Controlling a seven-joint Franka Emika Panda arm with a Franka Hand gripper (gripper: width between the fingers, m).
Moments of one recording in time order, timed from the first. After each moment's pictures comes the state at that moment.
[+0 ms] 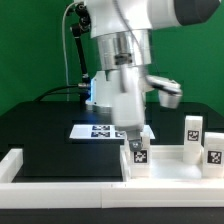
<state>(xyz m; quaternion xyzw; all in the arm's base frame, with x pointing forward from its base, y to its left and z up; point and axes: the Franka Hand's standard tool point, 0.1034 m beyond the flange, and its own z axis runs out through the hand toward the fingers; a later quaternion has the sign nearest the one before) 0.622 -0.001 0.073 -0.59 0.80 0.04 0.11</state>
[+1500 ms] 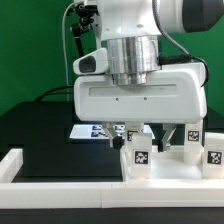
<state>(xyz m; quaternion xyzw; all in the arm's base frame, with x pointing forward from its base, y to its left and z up) 0.617 0.003 0.067 -0.97 0.25 -0.02 0.05</state>
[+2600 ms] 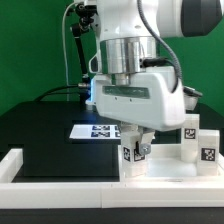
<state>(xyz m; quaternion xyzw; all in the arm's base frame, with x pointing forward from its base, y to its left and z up) 0.619 0.001 0.069 -0.77 0.63 0.00 0.07</state>
